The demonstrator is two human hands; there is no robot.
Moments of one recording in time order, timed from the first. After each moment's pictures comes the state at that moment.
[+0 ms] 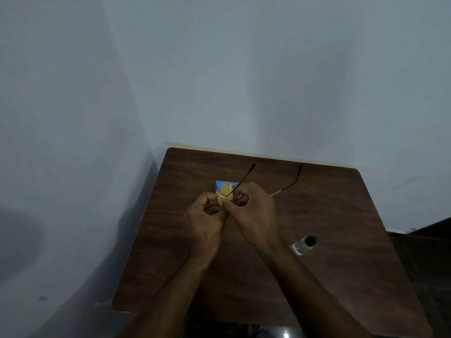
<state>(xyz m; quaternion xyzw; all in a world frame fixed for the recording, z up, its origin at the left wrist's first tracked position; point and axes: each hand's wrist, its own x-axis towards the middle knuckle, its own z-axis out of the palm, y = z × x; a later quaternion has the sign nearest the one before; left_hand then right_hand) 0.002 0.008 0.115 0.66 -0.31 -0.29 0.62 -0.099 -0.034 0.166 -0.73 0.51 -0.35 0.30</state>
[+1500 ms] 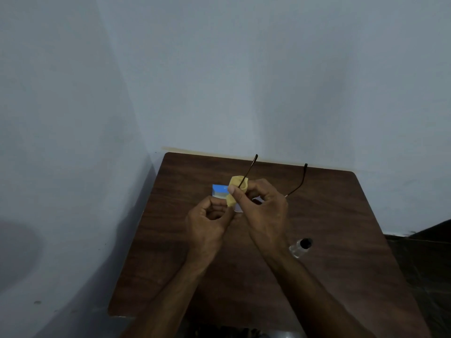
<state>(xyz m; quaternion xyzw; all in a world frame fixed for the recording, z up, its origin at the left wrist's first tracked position) -0.010 0.012 0.124 0.66 -0.32 -0.34 0.59 -0.120 -0.030 0.181 -0.63 0.46 -0.50 0.37</state>
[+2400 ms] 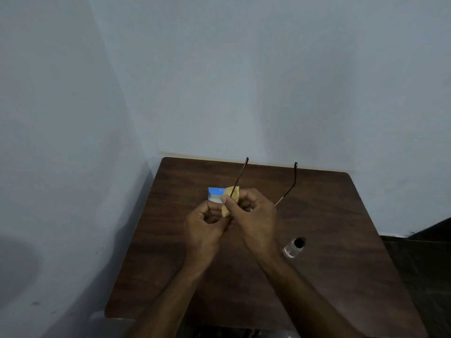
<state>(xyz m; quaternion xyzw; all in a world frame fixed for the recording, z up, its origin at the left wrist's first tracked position) -0.022 0.020 0.121 0.62 -0.34 -0.37 0.61 -0.129 -0.020 0.165 -0.59 0.47 -0.49 0.43</state>
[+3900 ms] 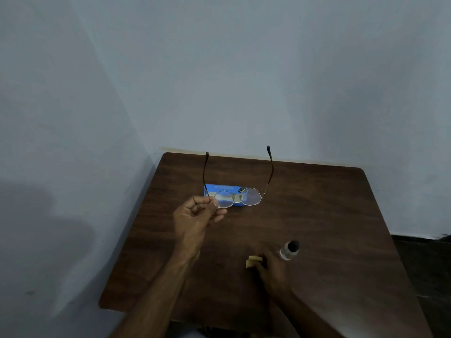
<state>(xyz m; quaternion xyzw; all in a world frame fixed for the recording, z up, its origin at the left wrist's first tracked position) -0.051 -0.020 0.119 0.57 -0.21 -0.40 0.68 -0.269 -0.034 -0.053 -0.67 0.57 -0.20 0.42</state>
